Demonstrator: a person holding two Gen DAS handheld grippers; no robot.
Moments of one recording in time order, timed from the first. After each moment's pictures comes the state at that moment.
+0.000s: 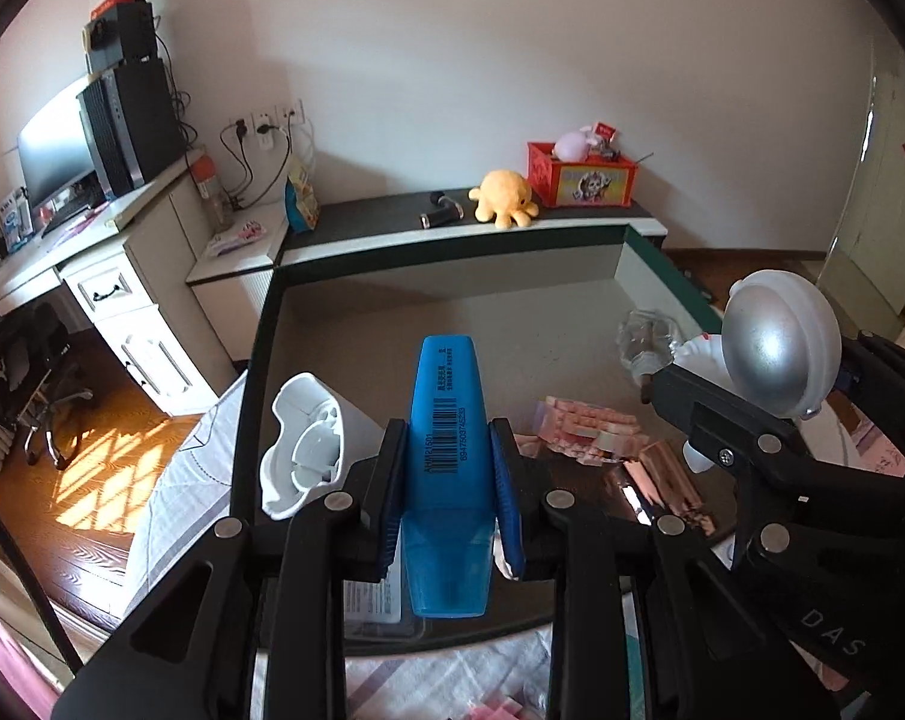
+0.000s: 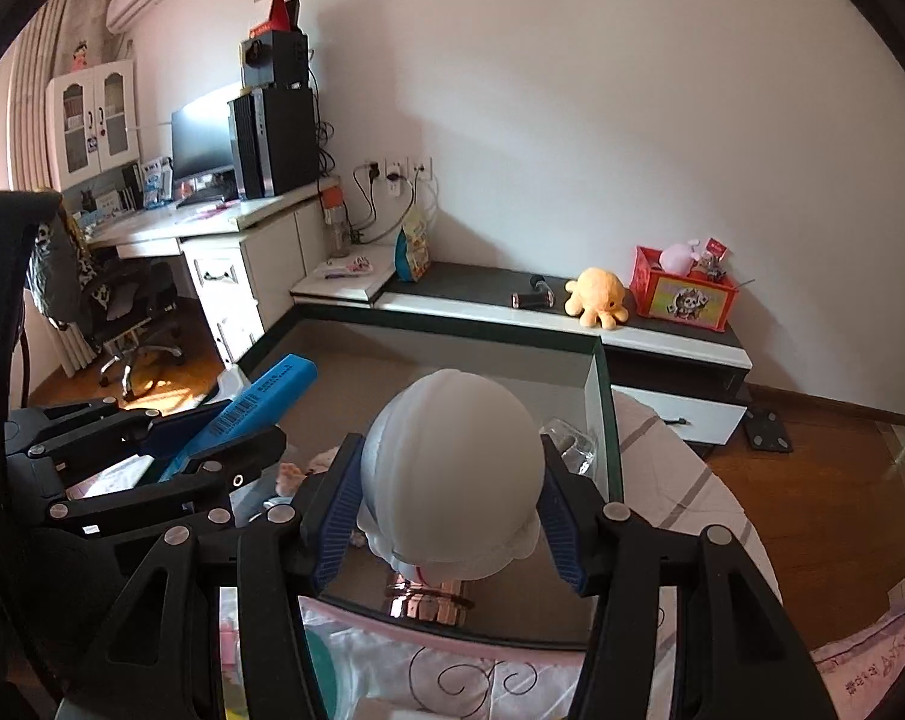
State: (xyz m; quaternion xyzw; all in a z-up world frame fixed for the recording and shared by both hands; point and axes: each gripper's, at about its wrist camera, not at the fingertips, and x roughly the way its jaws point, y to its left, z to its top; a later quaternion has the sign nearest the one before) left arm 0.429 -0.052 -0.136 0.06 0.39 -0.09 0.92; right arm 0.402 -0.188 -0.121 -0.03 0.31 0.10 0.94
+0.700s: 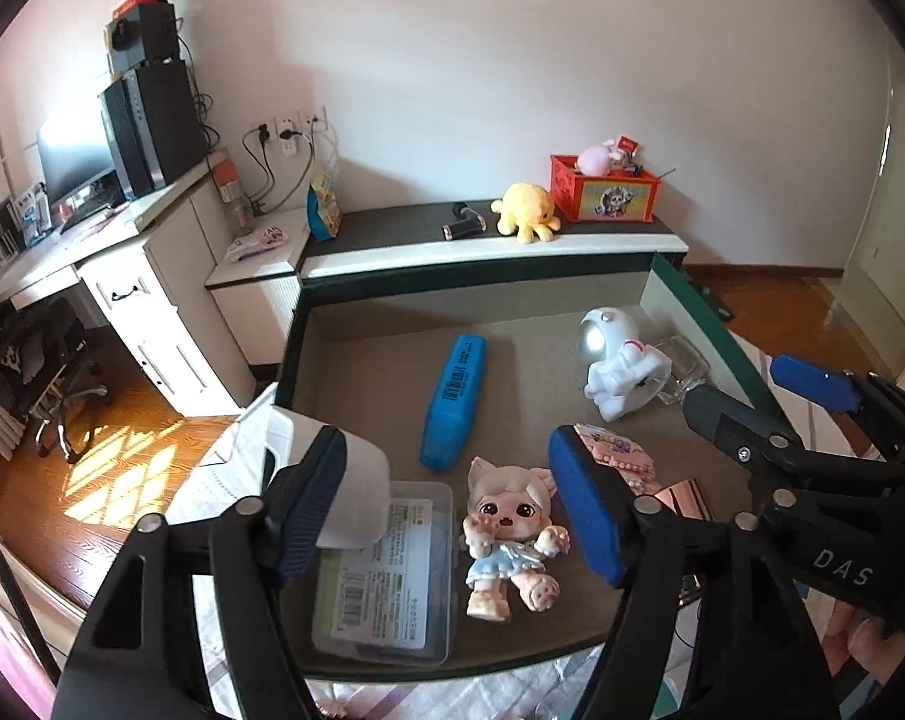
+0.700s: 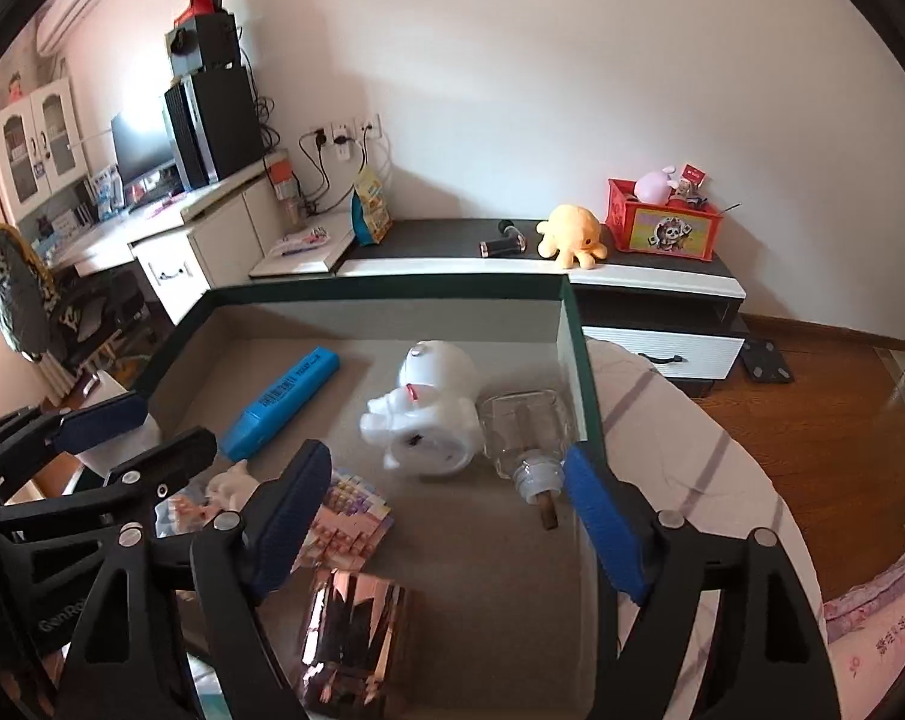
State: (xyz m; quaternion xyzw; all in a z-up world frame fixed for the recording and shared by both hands) left arm 0.427 -0.047 -0.113 0.05 0.36 -0.06 0.93; right arm 0.446 -0.222 -0.149 0.03 0.36 0.07 0.93
